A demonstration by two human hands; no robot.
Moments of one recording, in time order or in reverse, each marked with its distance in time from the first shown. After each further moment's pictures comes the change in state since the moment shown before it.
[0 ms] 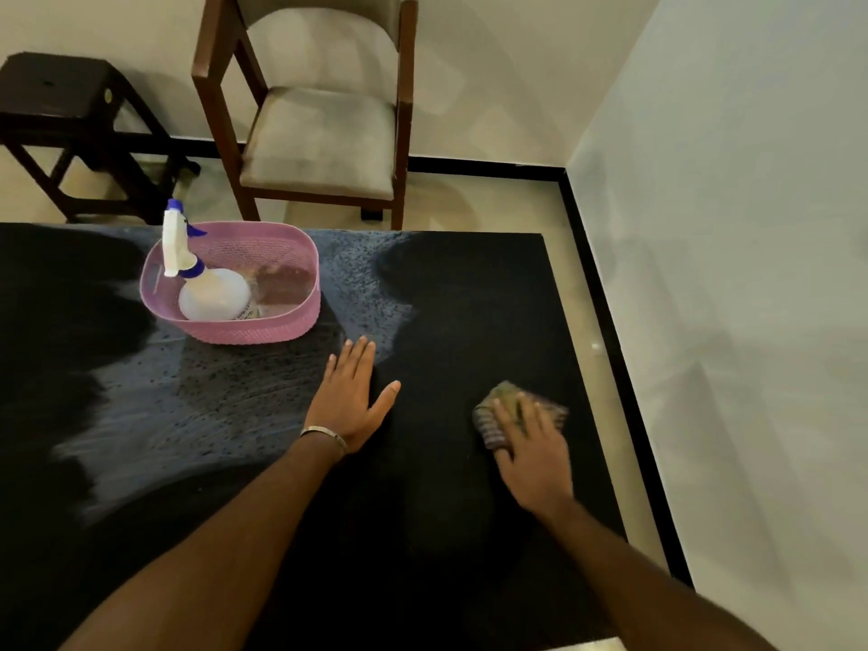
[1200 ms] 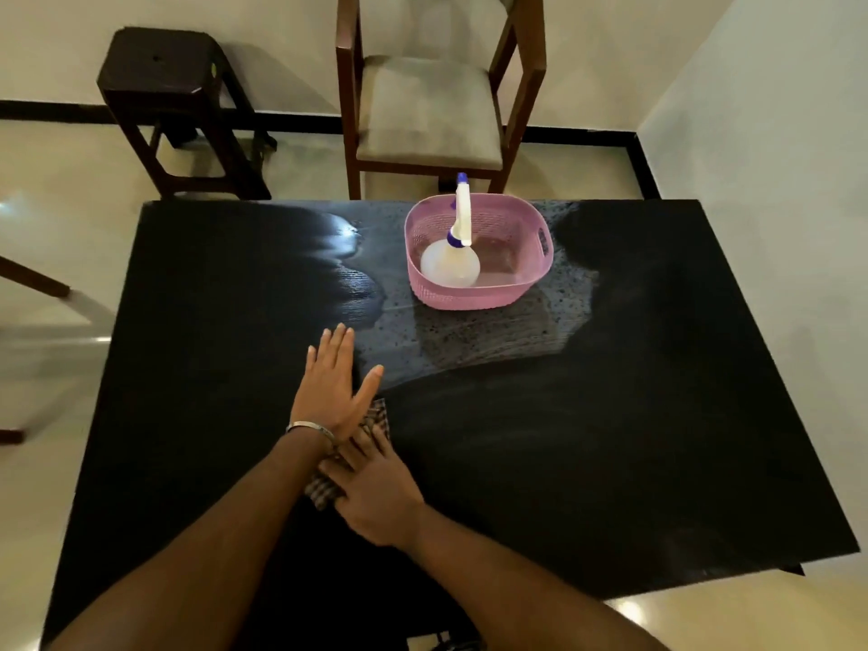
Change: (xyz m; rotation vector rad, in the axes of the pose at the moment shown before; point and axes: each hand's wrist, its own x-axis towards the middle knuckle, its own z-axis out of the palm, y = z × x) left_hand -0.124 -0.324 -0.141 -0.033 -0.001 -0.104; right_hand -0.072 -0.538 0.092 0.032 -0.244 -0.746
